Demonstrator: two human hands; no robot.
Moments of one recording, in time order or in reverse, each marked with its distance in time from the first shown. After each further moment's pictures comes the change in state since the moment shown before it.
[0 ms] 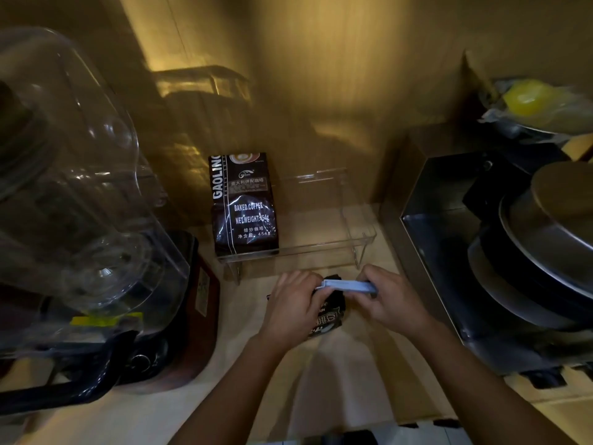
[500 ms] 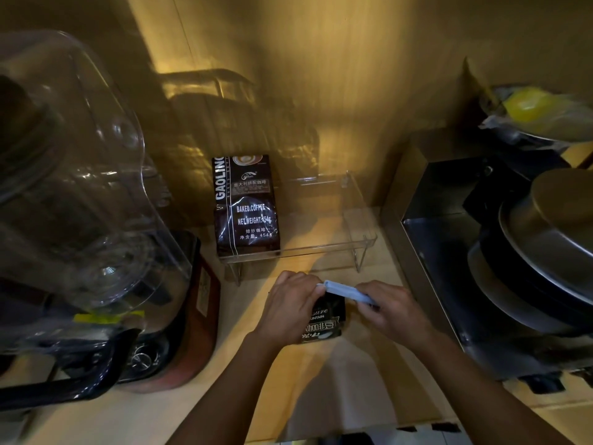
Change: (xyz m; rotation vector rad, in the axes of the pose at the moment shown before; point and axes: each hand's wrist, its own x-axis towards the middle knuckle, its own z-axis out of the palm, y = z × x) left_hand 0.001 -0.005 -0.006 -0.094 -0.092 -0.008; right_hand -0.011 0.003 0.002 -0.030 0.070 -0.201
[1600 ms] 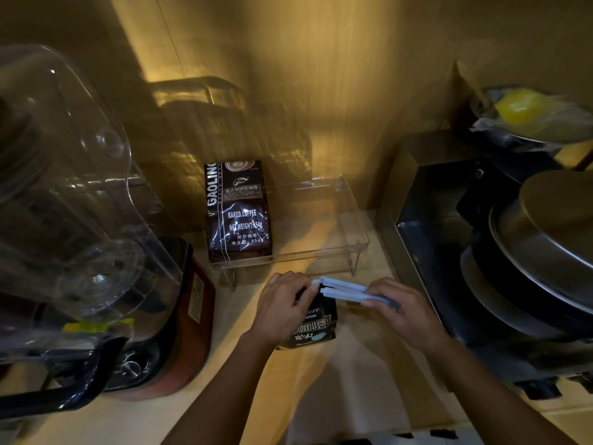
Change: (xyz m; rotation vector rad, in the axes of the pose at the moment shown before) left_hand 0.011 -0.001 0.005 -0.045 0.021 -0.110; right_hand -0.013 0.025 -0.016 0.366 -0.008 0.208
